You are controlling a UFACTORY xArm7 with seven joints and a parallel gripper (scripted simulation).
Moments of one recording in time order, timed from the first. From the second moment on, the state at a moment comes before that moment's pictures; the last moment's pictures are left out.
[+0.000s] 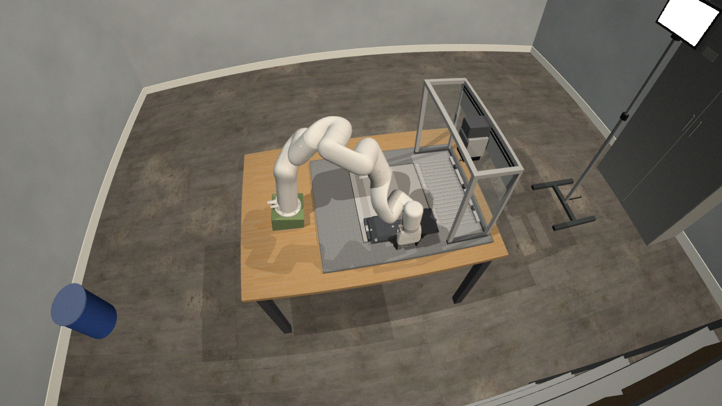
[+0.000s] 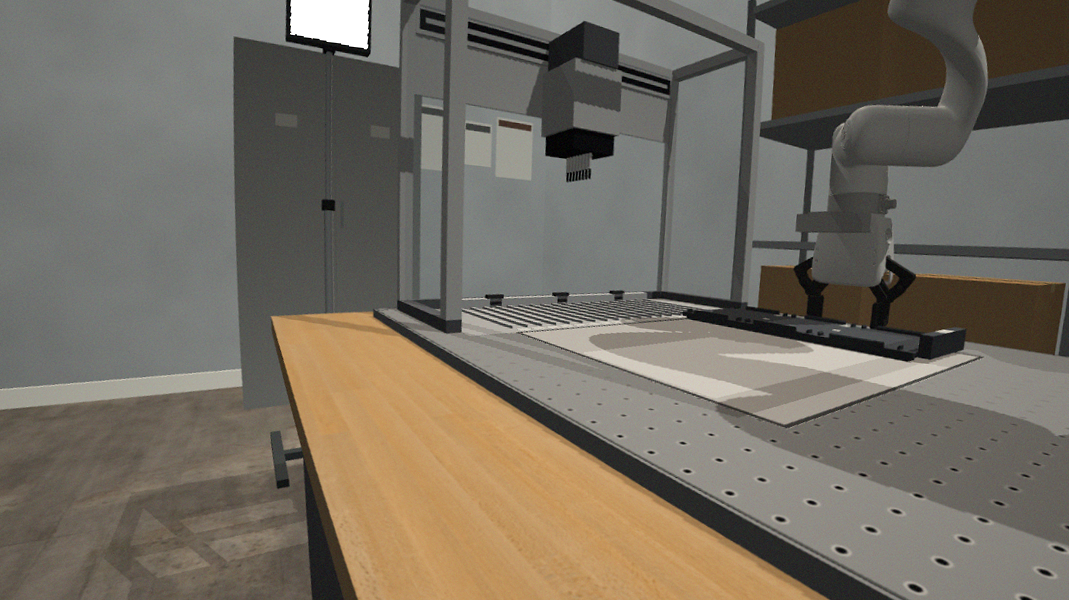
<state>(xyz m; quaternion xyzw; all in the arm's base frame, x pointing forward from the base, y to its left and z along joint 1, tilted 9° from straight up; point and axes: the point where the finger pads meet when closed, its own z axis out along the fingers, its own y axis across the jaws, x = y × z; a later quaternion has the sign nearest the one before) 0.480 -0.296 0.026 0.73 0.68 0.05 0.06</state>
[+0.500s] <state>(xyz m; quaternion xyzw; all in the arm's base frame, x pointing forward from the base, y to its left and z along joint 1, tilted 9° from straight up) 0.480 -0.290 0.026 0.73 0.68 0.05 0.06</state>
